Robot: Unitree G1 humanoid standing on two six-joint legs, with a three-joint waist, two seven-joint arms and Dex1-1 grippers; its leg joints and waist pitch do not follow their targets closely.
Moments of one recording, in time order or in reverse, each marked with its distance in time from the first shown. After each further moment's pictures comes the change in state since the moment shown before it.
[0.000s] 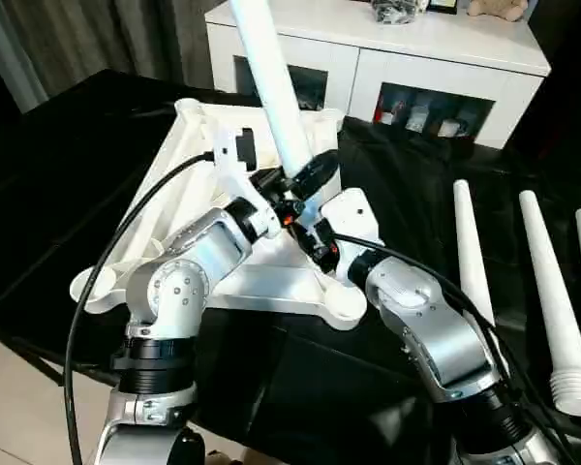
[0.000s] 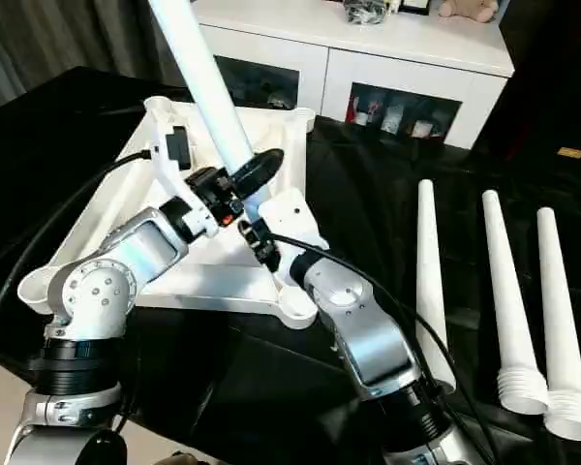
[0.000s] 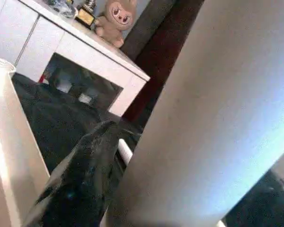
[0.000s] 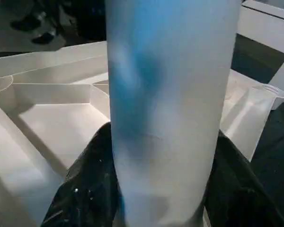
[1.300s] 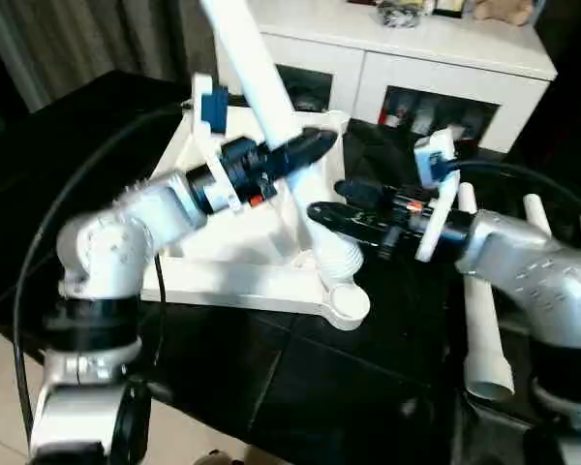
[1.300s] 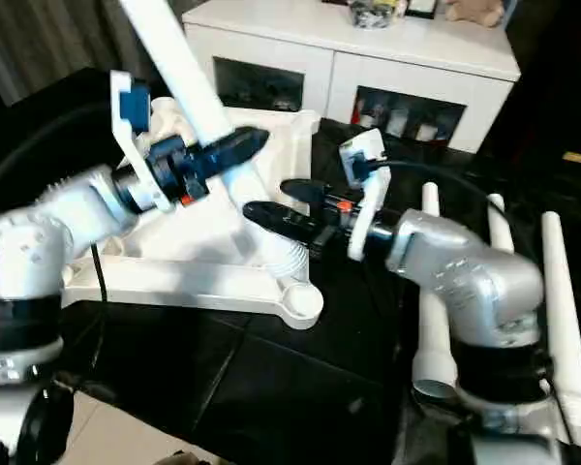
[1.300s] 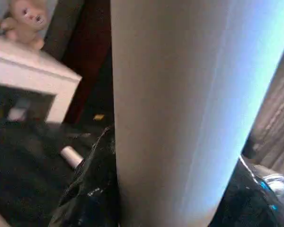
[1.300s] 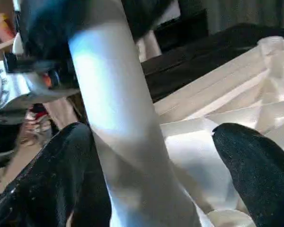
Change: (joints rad) left arm -0.197 0.264 0.052 0.044 -0.214 0.191 -0.357; right arm -0.181 -0.230 -0.431 -0.115 0.714 0.588 0.445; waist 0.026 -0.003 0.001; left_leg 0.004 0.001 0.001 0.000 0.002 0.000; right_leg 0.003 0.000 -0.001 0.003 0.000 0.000
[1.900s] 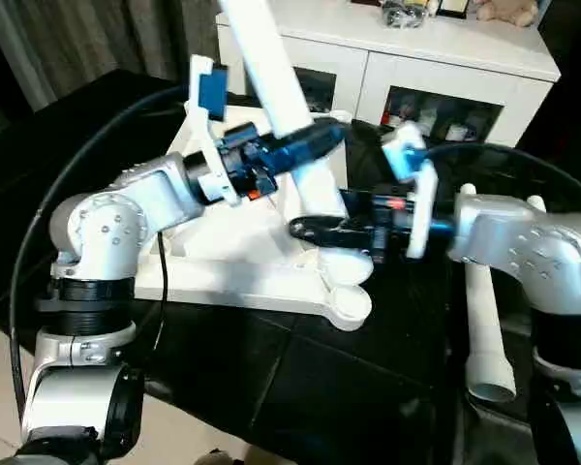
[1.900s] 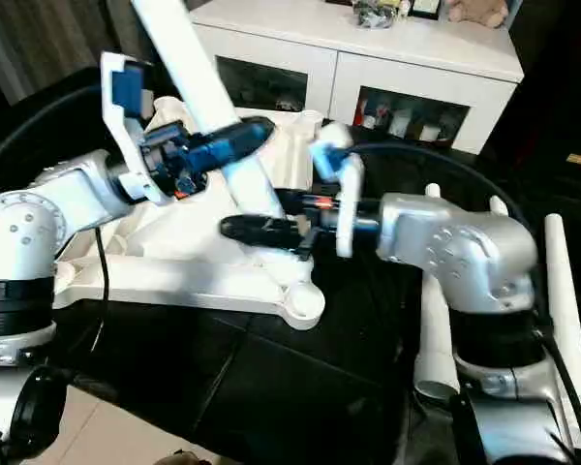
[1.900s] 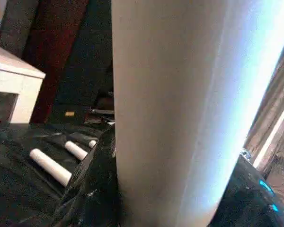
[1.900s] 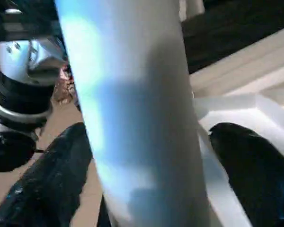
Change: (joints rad) left arm -0.009 0.041 -0.053 0.019 -0.001 0.014 -0.123; right arm -0.115 -0.036 0.170 0.084 -0.015 0.070 0.104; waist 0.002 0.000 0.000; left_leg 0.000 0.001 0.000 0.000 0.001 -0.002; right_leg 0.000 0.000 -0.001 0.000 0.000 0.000
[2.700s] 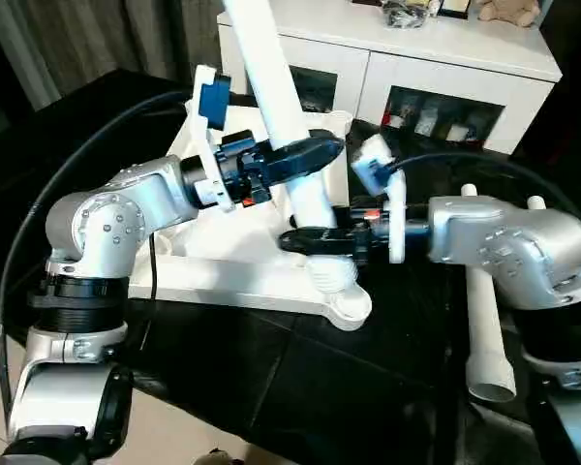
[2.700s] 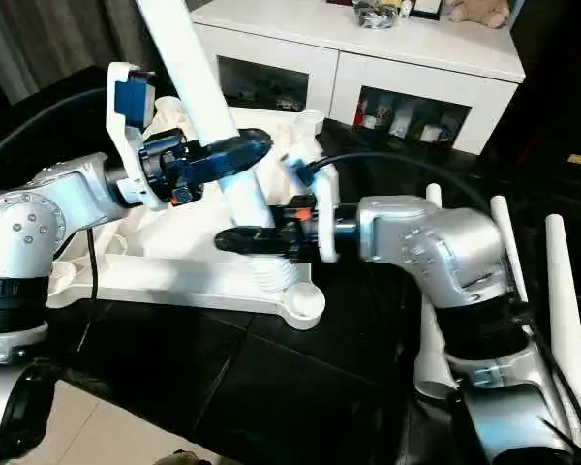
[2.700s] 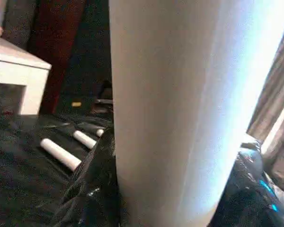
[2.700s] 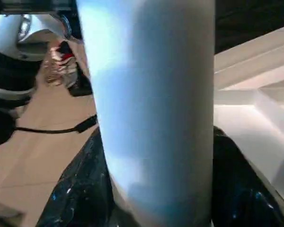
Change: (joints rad) left arm -0.021 0.028 -0.028 0.070 0.064 -0.046 -0.047; right arm -0.015 0.014 0.097 0.030 -0.100 -0.122 0.012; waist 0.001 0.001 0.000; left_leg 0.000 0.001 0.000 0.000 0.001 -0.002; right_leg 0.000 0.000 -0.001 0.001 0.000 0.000
